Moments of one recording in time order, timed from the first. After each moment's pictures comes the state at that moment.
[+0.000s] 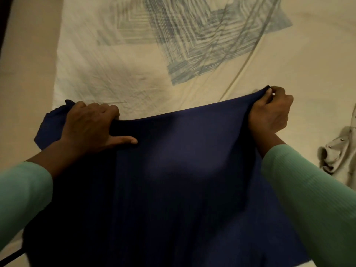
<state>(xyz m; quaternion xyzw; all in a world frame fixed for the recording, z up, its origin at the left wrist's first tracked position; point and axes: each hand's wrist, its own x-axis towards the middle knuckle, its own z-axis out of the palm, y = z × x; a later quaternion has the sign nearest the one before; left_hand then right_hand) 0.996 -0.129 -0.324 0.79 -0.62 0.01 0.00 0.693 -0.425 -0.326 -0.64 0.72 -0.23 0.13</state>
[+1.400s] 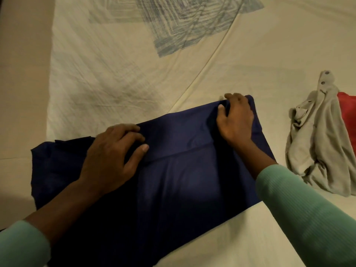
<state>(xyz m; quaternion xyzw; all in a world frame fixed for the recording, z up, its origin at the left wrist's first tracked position) 0.821 -0.032 -0.291 0.79 -0.56 -0.07 0.23 0.618 -0.297 -0.308 -0.81 0.54 -0.15 0.20</state>
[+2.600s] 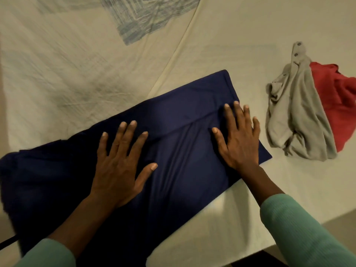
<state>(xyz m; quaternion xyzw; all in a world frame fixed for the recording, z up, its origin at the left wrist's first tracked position) 0.761 -0.032 -0.331 0.77 -0.63 -0.05 0.11 0.501 -0.244 -0.339 -0.85 0.53 -0.02 0.07</state>
